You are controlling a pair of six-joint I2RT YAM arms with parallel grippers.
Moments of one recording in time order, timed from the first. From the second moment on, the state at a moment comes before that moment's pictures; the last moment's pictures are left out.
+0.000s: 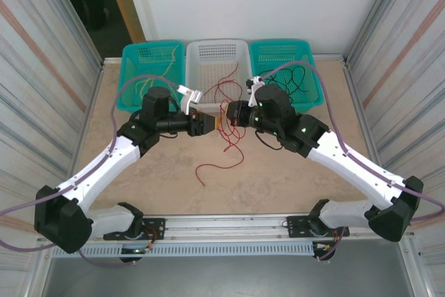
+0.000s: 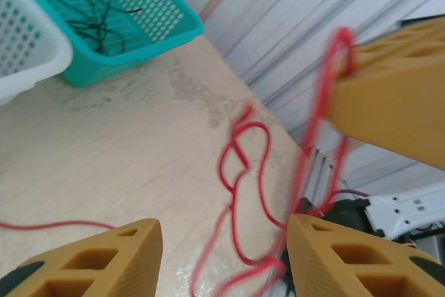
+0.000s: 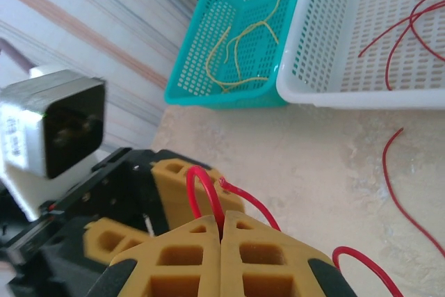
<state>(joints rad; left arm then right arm) -0.52 1.20 0.97 -0.18 0.71 -0.40 0.83 1.23 1.25 -0.45 0.02 0.78</state>
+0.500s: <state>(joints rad) -0.56 1.20 0.97 -0.09 0.80 -0.47 0.77 1.18 1.27 -0.40 0.00 0.77</state>
